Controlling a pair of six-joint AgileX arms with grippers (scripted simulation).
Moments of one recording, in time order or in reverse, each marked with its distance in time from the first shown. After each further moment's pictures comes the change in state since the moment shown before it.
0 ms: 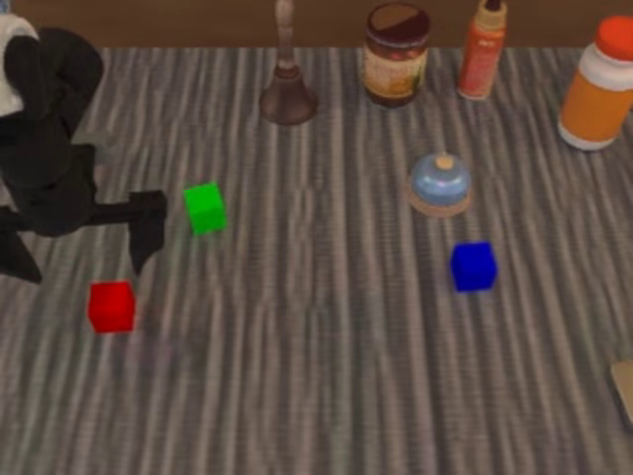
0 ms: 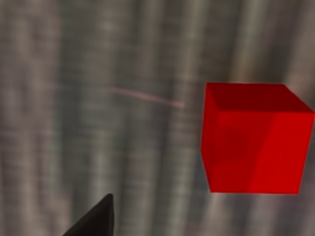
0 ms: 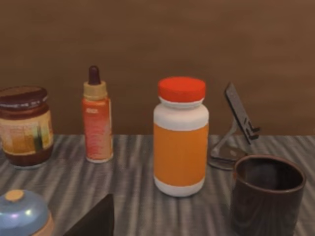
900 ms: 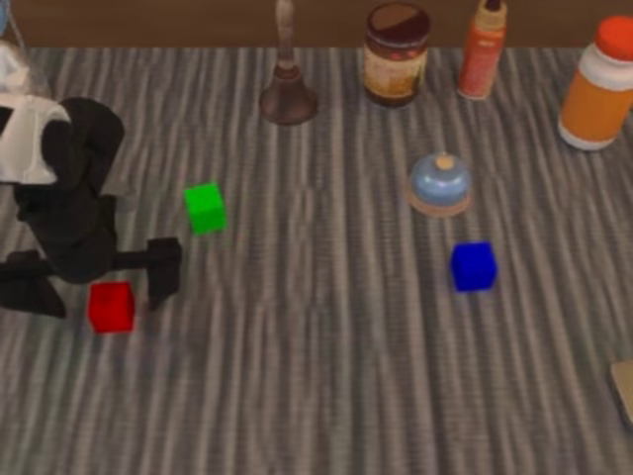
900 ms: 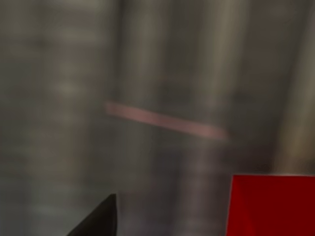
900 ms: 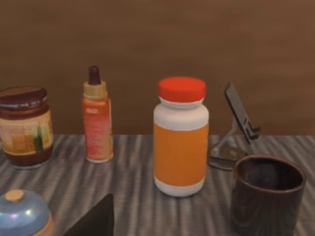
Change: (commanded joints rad) left arm 0.002 0.167 -0.164 0.331 0.001 0.004; right arm 0.000 0.000 0.000 0.000 0.000 0.000
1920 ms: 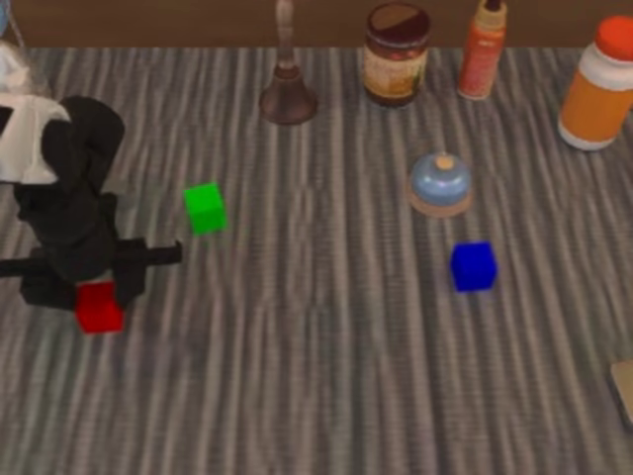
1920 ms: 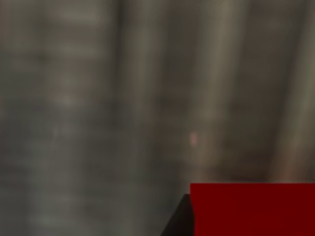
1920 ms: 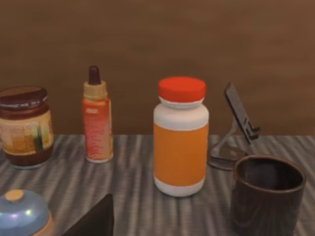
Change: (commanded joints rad) left arm 0.000 0.000 0.000 0.000 0.000 0.000; right arm 0.000 0.000 0.000 0.000 0.000 0.000
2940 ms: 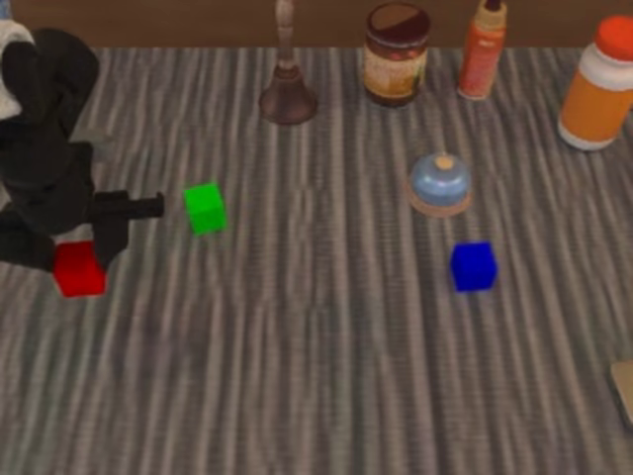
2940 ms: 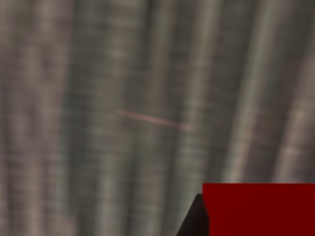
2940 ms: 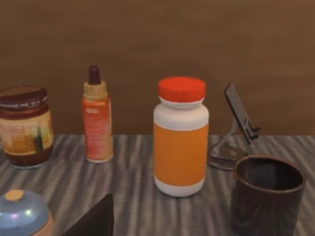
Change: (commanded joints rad) left arm 0.020 -0.168 0.152 -0.282 -0.011 0.004; right arm 0.000 0.000 0.000 0.000 0.000 0.000
